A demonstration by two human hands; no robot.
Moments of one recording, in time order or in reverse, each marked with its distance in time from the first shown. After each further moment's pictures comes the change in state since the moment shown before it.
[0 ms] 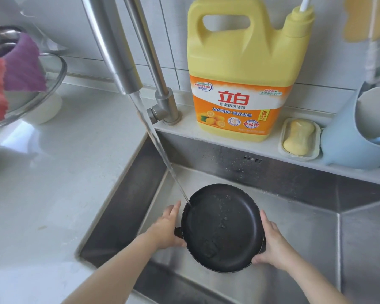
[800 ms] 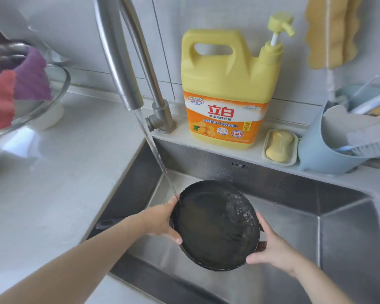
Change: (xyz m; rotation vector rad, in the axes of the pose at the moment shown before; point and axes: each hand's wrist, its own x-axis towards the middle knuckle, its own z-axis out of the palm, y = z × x) left_hand -0.036 0.035 -0.063 0.064 -0.069 0.176; right_hand -0.052 -0.027 -0.039 0.475 -0.121 -0.025
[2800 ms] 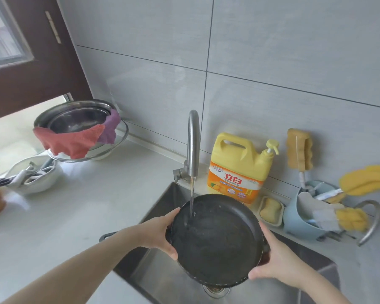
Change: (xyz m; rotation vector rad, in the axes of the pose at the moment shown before) left_hand -0.138 0.026 -0.076 -0.198 0.167 0.120; right_hand -0.116 -0.182 -0.005 -0.445 0.084 -0.232
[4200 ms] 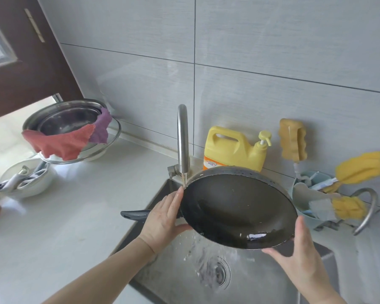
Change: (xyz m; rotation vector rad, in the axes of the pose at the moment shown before) left_hand 0.024 0.029 0.030 0.445 1.034 0.608; right_hand -0.015 0.027 0.000 -0.449 0.913 -0.471
